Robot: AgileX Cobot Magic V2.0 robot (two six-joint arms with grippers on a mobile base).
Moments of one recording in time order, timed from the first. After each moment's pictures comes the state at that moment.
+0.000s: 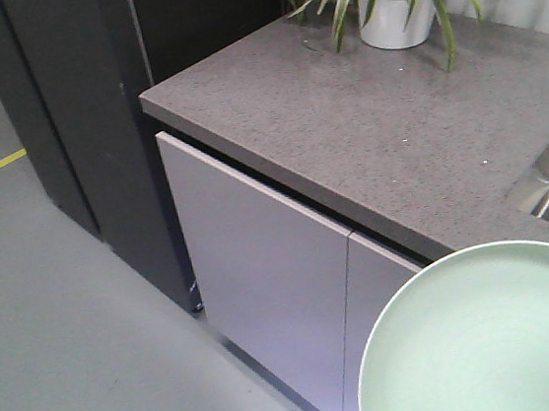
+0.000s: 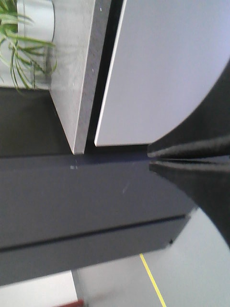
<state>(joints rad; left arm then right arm) -0.08 -0.01 0.03 0.07 0.12 -0.08 0.00 0.25 -0.63 0.38 0.96 -0.31</state>
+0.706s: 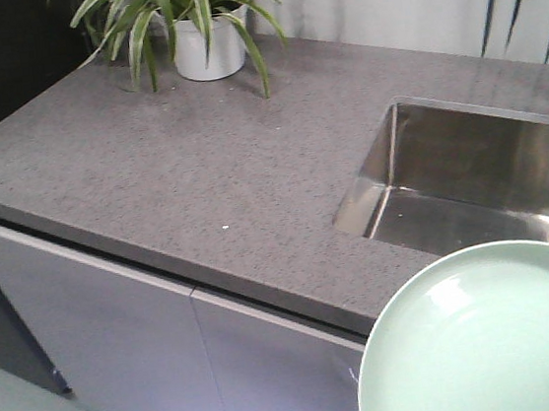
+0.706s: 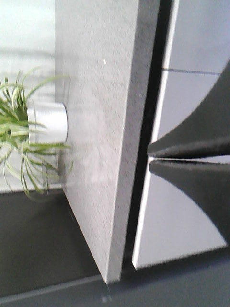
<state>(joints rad) -0.08 -0.01 0.03 0.07 0.12 -0.08 0.00 0.25 -0.63 0.38 0.96 -0.31</state>
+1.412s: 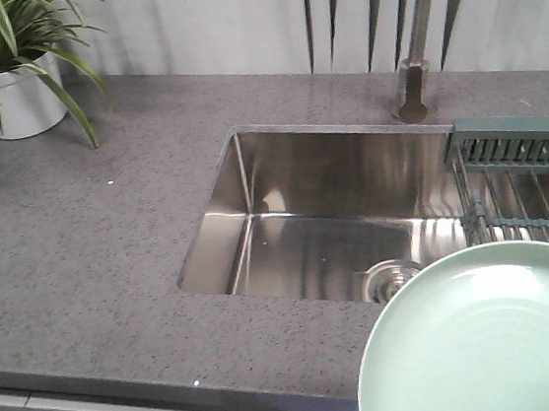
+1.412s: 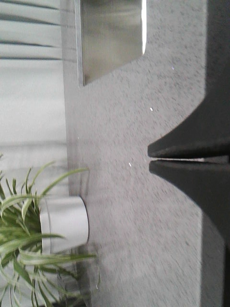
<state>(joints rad) -0.08 -0.01 0.03 0.07 0.12 -0.08 0.00 0.25 -0.63 0.38 0.96 -0.31</state>
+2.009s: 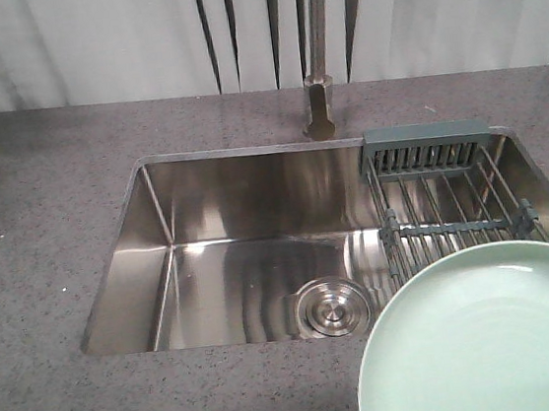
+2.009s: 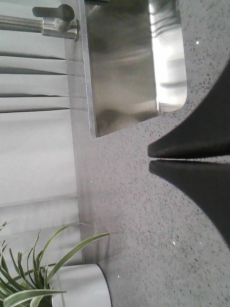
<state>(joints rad) -0.08 -0.01 0.03 0.07 0.12 -0.08 0.00 0.25 -0.63 0.38 0.96 -0.31</state>
